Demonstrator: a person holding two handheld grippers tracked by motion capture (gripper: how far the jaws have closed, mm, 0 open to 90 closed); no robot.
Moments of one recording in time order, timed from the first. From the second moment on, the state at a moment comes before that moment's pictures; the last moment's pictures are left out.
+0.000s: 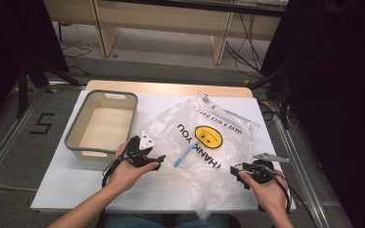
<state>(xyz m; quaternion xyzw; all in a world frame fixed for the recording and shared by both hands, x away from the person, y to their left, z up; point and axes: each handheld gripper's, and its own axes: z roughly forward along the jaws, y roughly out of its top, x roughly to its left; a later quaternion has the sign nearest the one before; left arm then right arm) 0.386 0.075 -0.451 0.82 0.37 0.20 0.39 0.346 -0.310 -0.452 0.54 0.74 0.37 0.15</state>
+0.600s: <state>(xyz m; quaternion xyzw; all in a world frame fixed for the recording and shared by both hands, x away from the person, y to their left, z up) 0.386 0.076 -0.451 0.82 0.37 0.20 0.39 0.352 -0.319 -0.463 0.59 0.73 0.31 0.14</state>
